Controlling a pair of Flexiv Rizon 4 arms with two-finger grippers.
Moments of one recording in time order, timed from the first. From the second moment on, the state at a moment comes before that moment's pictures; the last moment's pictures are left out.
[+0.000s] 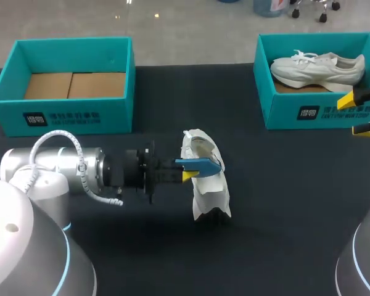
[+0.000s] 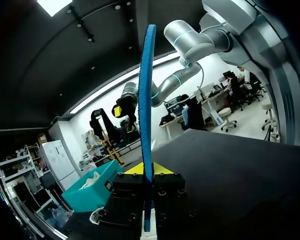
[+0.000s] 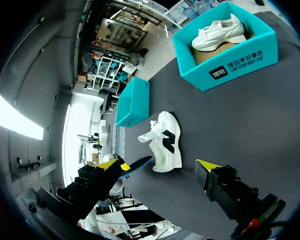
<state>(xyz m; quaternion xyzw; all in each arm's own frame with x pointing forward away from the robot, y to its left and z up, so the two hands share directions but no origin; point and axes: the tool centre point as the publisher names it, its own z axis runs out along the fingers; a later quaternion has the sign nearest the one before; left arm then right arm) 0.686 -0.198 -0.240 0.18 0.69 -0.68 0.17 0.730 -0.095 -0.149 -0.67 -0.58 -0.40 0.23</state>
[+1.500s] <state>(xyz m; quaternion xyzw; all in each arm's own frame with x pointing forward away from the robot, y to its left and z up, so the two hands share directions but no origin) 0.705 -0.206 -0.257 0.19 0.69 -0.68 0.17 0.729 -0.095 -0.149 -0.67 -0.58 -0.40 0.23</state>
